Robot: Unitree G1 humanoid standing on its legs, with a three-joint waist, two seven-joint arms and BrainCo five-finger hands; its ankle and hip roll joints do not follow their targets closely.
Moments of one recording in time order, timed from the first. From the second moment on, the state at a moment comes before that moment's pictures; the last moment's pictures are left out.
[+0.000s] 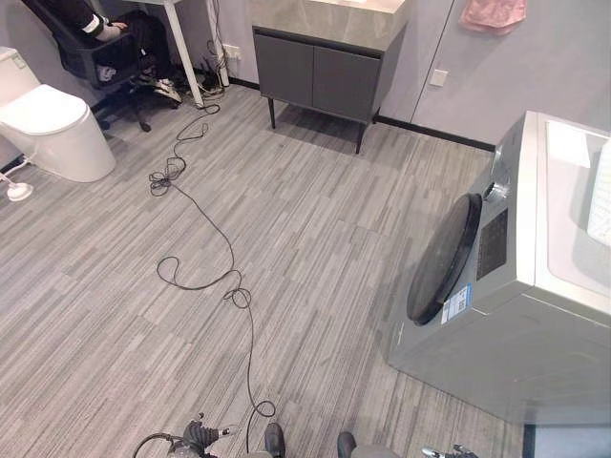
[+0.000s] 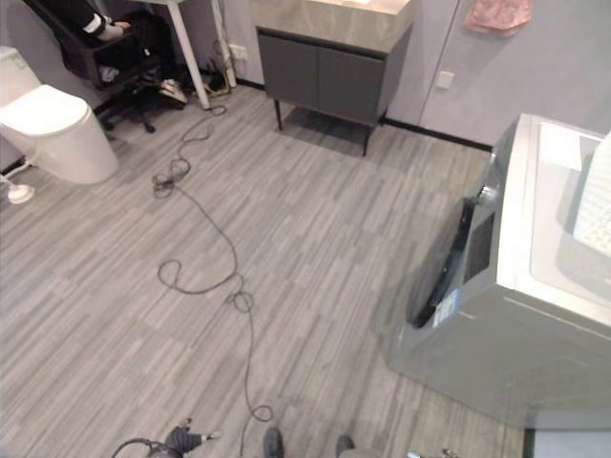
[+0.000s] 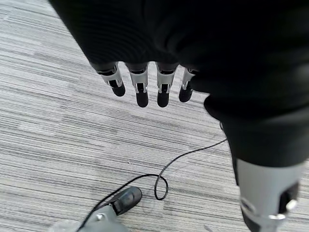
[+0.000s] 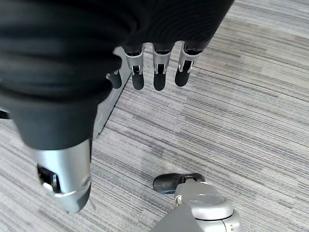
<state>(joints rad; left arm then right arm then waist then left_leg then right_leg) -0.03 0.24 -0.21 1.20 -0.06 -0.04 0.17 0.03 -0.29 0.10 1.26 0.22 -0.02 -0.08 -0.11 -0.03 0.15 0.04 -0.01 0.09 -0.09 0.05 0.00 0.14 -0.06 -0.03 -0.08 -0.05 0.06</state>
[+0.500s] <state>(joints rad) -0.01 0.25 -0.22 1.20 -0.06 -0.04 0.13 0.02 -0.27 0.08 1.28 0.26 -0.01 -0.06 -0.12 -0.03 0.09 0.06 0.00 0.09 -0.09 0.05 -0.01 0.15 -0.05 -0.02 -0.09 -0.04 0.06</state>
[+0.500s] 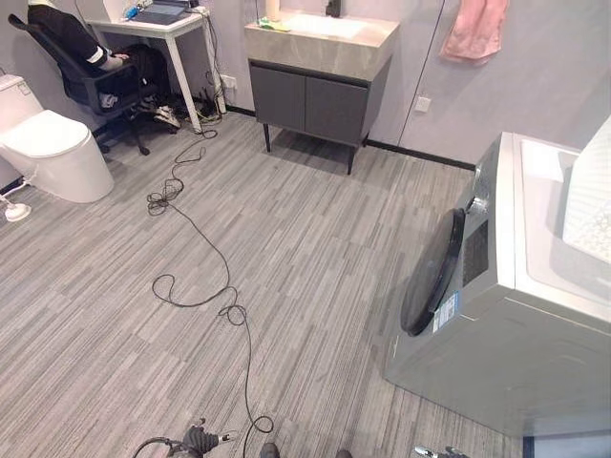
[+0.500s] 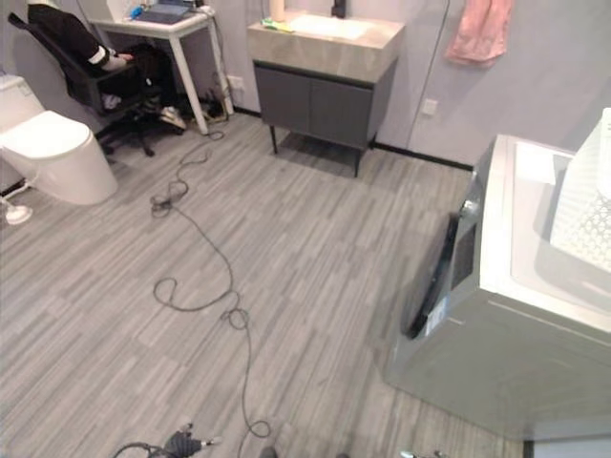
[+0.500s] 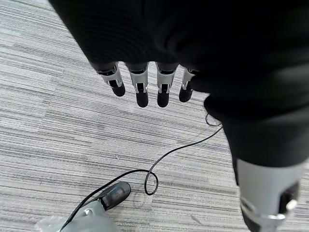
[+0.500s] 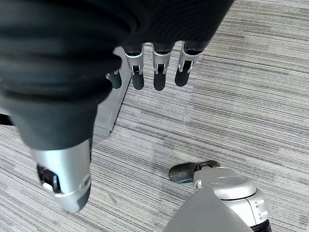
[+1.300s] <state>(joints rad) -0.09 0.30 -0.21 1.21 -0.02 -0.04 0.14 -0.03 -0.30 0.04 1.36 0.22 0.01 -0.07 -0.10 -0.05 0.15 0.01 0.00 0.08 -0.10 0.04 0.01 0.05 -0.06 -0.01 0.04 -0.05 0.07</state>
